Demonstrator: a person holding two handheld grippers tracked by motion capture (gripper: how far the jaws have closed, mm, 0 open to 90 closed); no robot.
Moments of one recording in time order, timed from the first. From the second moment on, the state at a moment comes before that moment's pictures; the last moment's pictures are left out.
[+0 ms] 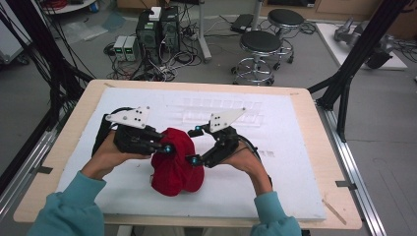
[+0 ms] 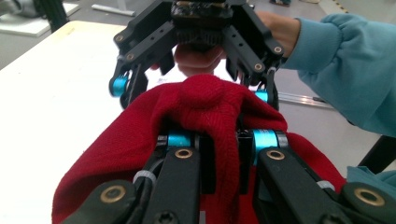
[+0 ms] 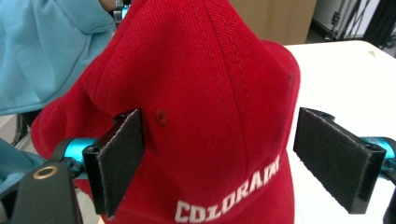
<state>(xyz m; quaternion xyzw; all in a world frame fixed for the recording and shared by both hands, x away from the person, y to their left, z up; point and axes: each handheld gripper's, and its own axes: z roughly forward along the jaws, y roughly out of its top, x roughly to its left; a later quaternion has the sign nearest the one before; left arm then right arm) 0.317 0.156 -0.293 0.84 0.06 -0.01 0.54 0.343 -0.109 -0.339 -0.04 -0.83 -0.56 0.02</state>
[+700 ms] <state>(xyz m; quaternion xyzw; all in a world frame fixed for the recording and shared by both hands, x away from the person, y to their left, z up) 0.318 0.154 -0.289 0.85 0.05 0.01 0.53 0.334 -0.105 -0.329 -0.01 -0.83 -0.55 0.00</state>
